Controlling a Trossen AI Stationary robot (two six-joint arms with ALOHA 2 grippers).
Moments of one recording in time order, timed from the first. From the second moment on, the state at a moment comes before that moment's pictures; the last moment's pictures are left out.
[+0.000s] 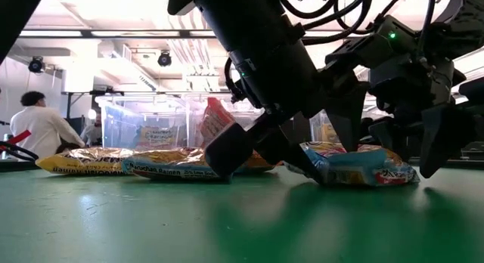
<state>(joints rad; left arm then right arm) -0.36 2.36 1.78 -0.45 -0.65 -1.95 0.06 1.56 0.41 0.12 -0.45 -0.26</state>
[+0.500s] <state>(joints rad) -0.39 2.35 1.78 -0.36 -0.60 -1.89 0.06 1.56 0.41 0.14 -0.45 -0.26</state>
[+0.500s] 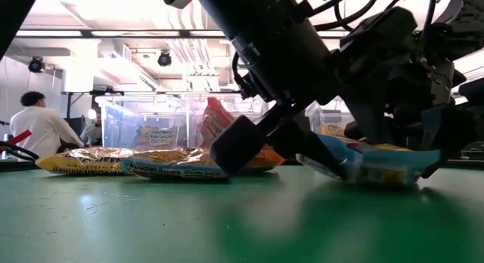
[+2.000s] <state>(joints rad) -0.40 2.33 1.58 -0.01 -0.66 -1.78 0.13 1.56 0.41 0.15 -0.50 -0.15</state>
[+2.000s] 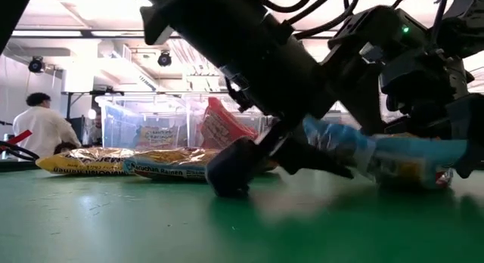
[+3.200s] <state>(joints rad) -0.37 2.27 1.59 -0.11 -0.69 -1.75 0.11 1.38 0.65 -0.49 -0.23 -0.07</state>
